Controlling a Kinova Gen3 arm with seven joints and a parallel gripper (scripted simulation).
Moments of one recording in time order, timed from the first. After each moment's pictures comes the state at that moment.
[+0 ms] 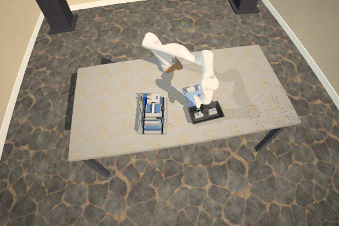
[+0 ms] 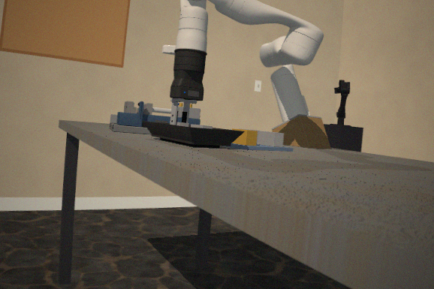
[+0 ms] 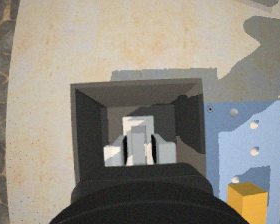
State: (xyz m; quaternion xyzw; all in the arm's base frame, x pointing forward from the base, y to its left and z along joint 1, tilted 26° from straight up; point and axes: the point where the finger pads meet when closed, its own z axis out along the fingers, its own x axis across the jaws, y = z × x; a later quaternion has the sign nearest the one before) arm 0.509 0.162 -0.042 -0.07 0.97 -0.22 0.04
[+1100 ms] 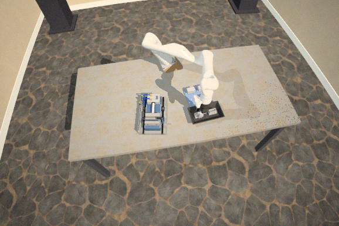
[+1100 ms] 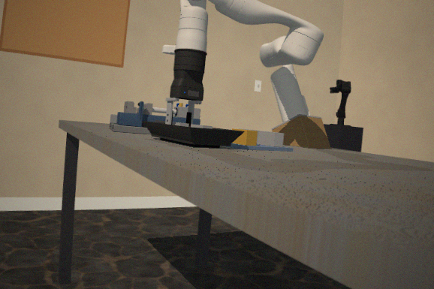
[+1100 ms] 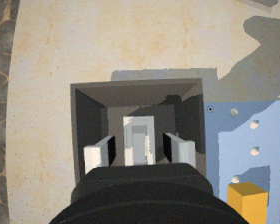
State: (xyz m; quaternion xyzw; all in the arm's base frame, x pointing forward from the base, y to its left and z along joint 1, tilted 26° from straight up) arm 0.509 0.162 -0.042 -0.07 0.97 -0.22 0.04
